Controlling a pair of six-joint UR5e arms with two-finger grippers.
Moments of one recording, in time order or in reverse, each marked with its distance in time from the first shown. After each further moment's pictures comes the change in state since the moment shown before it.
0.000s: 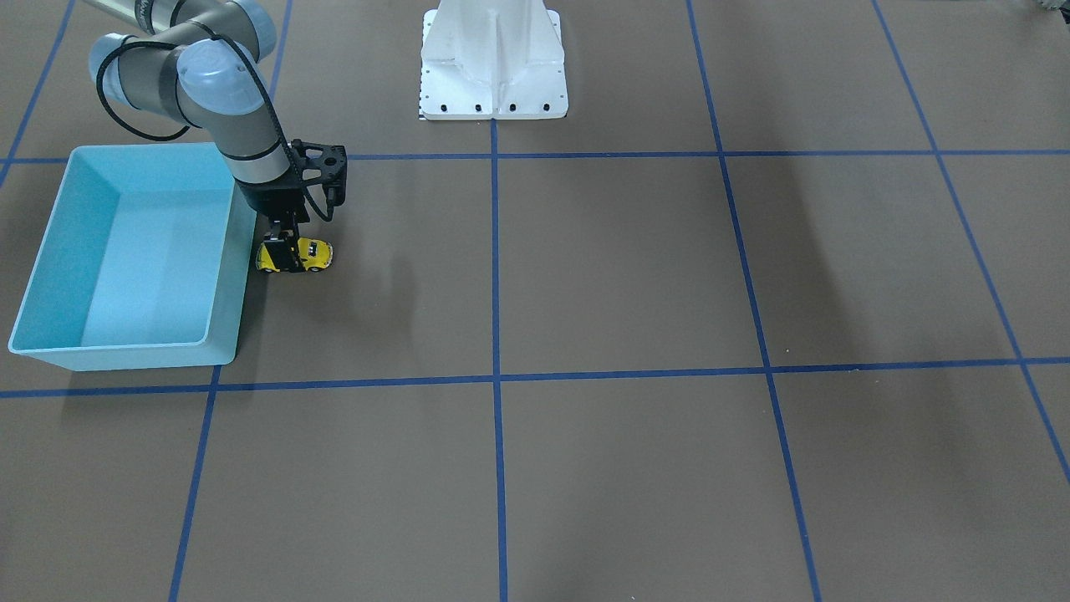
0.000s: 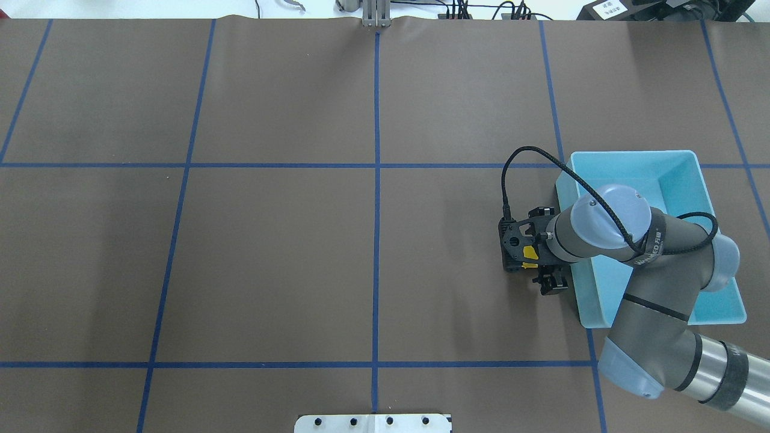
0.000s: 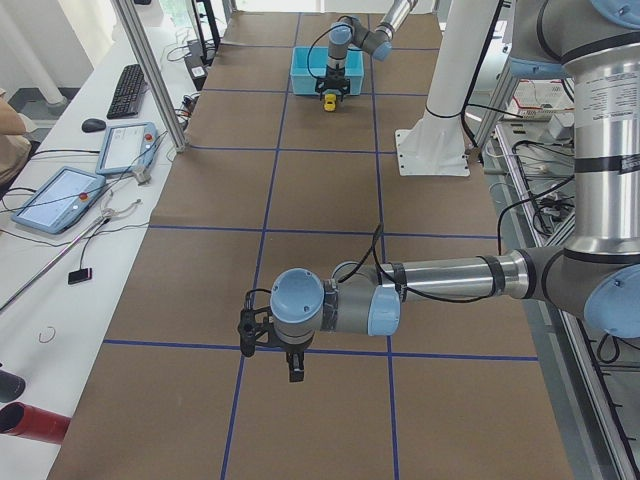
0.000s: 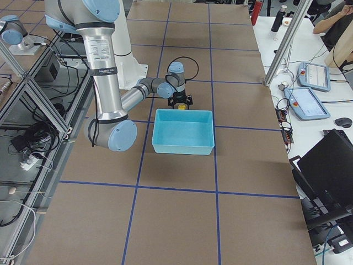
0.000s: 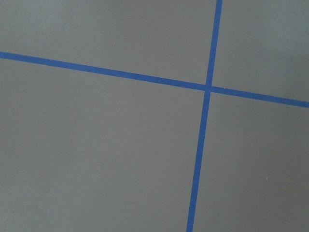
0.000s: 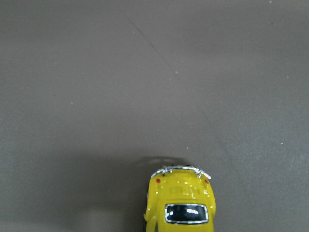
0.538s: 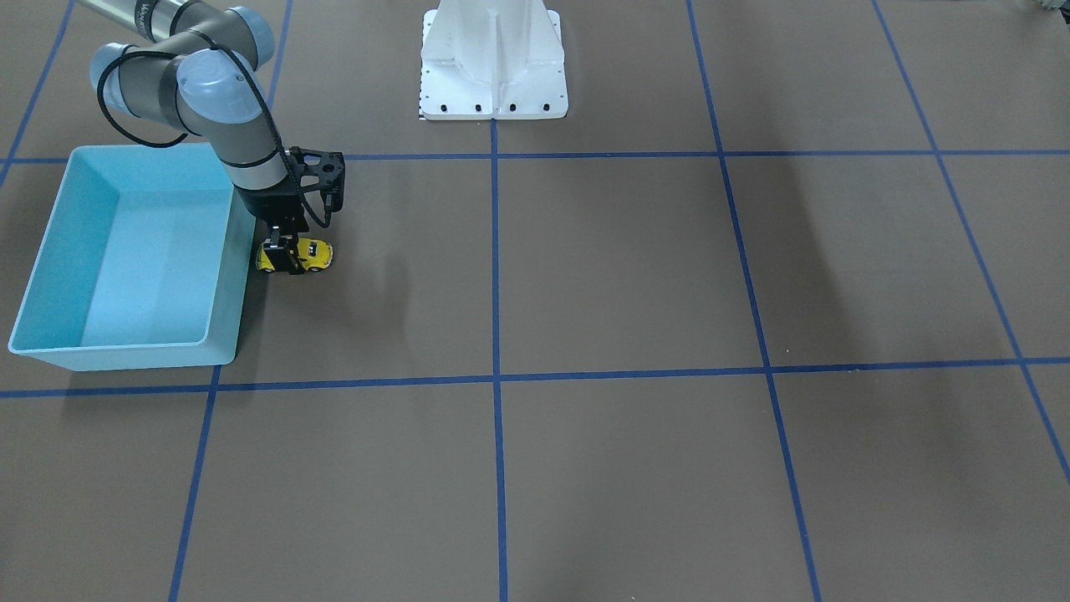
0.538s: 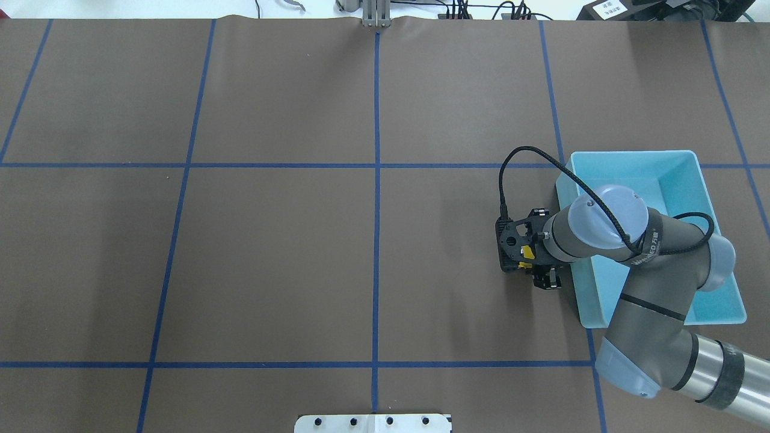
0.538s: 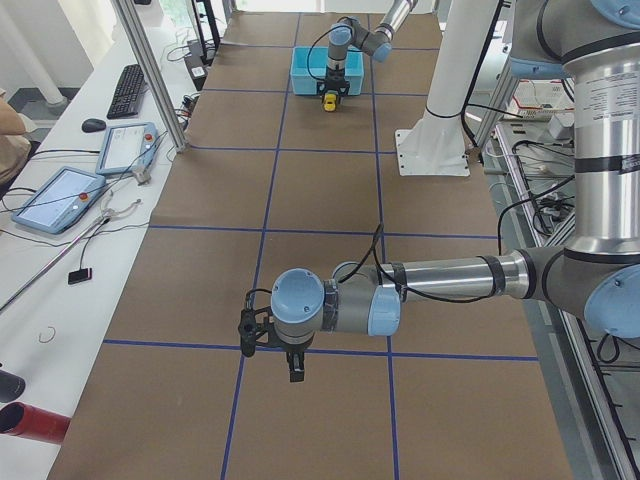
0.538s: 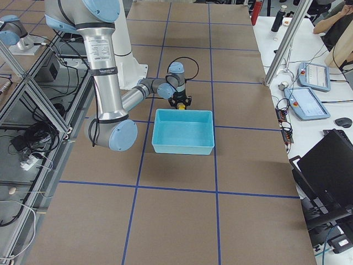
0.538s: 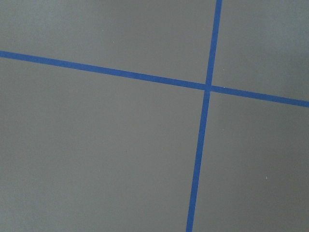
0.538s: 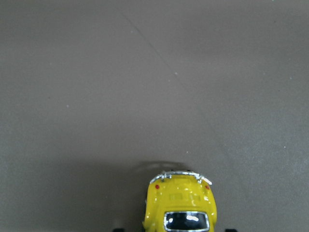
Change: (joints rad) left arm 0.000 0.001 0.000 0.000 0.001 0.000; right arm -0.002 0.009 0.000 0.009 0.001 0.010
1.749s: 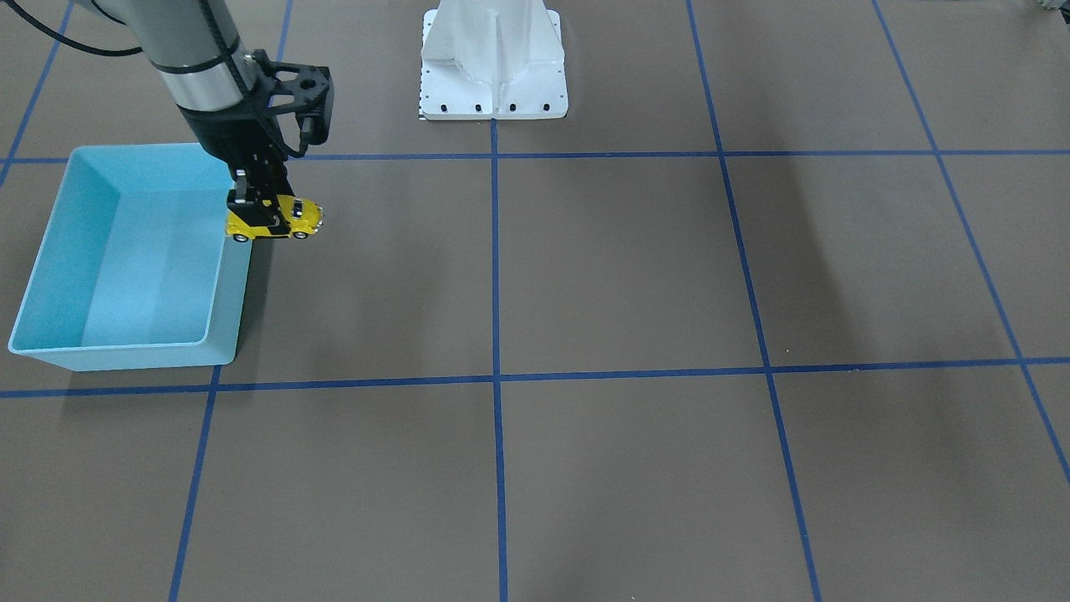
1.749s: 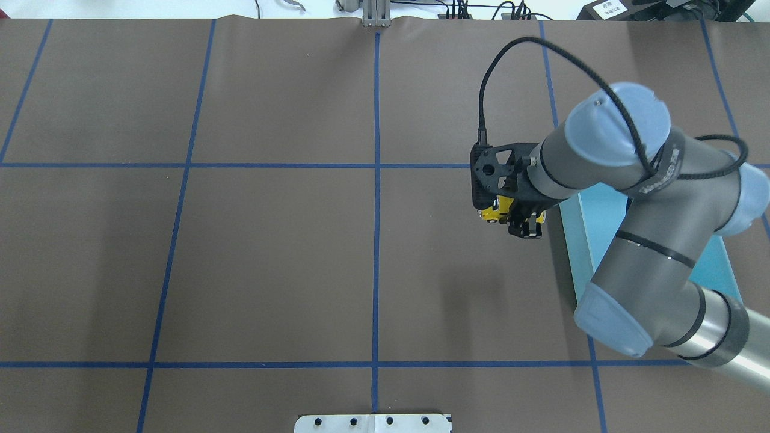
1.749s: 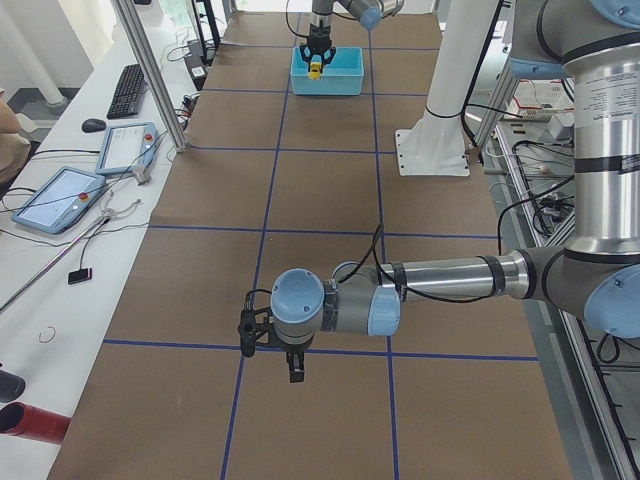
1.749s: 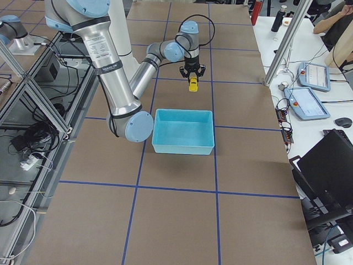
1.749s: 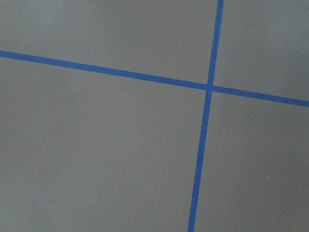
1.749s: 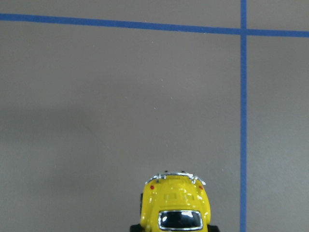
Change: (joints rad) left arm 0.000 0.000 0.000 0.001 0.001 0.000; right arm 0.257 0.201 0.283 -0.522 0.165 -0.207
